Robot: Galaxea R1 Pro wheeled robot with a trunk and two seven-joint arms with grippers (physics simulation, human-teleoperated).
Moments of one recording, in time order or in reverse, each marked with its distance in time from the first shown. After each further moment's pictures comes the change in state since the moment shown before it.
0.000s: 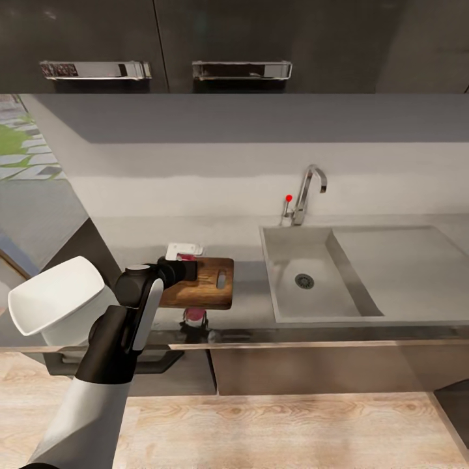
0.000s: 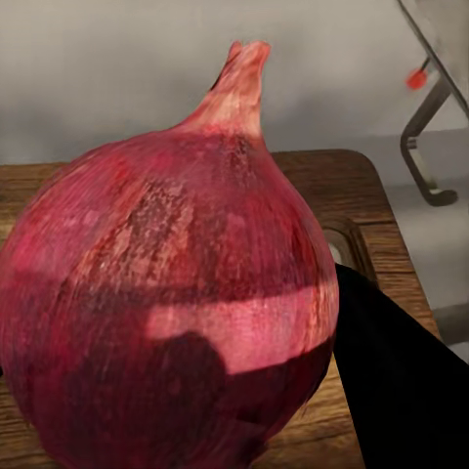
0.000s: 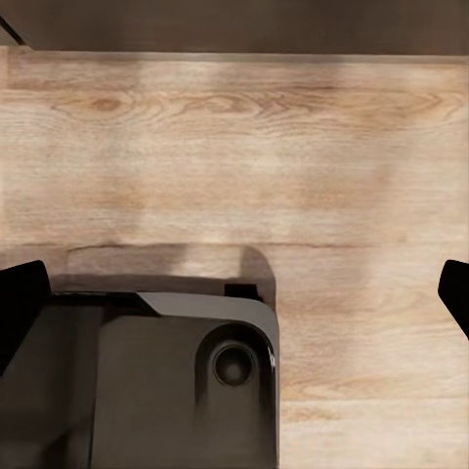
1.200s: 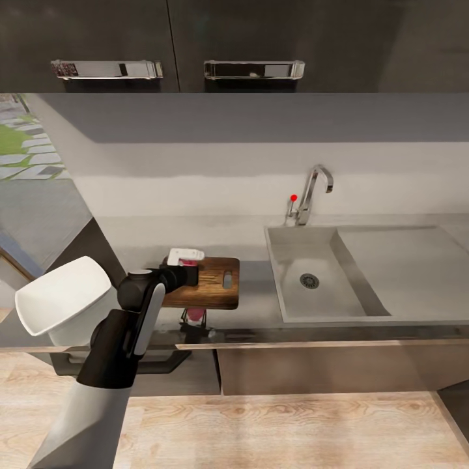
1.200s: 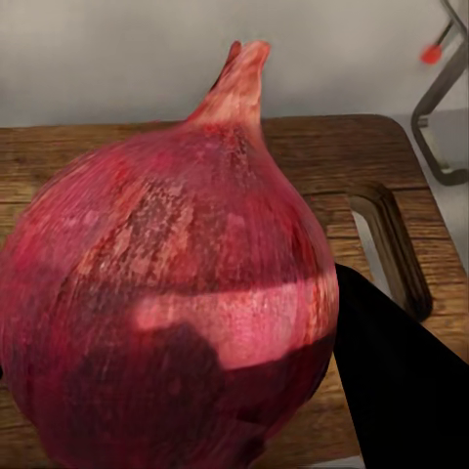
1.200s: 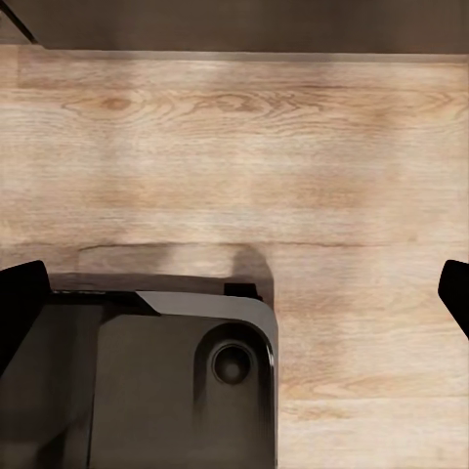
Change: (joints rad) left arm 0.021 -0.003 -0.003 0.012 0.001 -0.001 0.000; right arm 0.000 -0.001 0.000 0.000 0.000 0.001 -0.001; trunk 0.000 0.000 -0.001
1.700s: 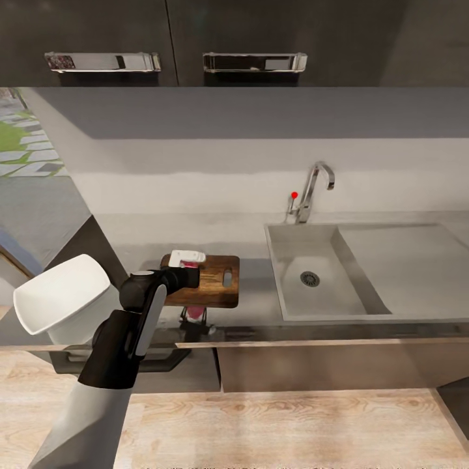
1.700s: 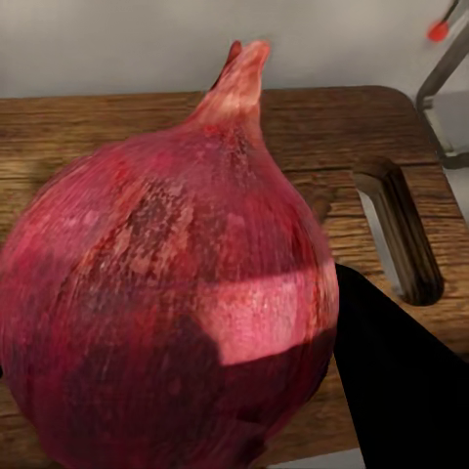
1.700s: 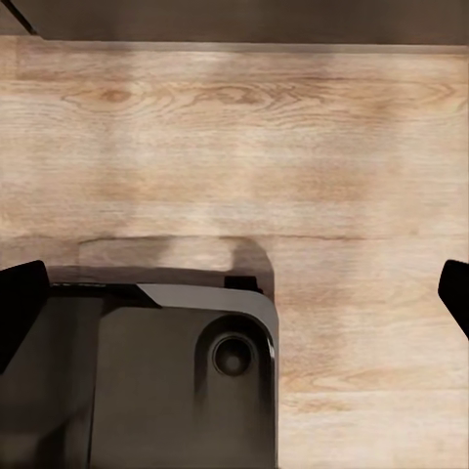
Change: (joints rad) left arm 0.002 0.000 -0.007 0.013 -0.001 0.000 0.000; right arm 0.000 0.001 0.000 0.000 0.001 0.000 0.000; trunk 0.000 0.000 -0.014
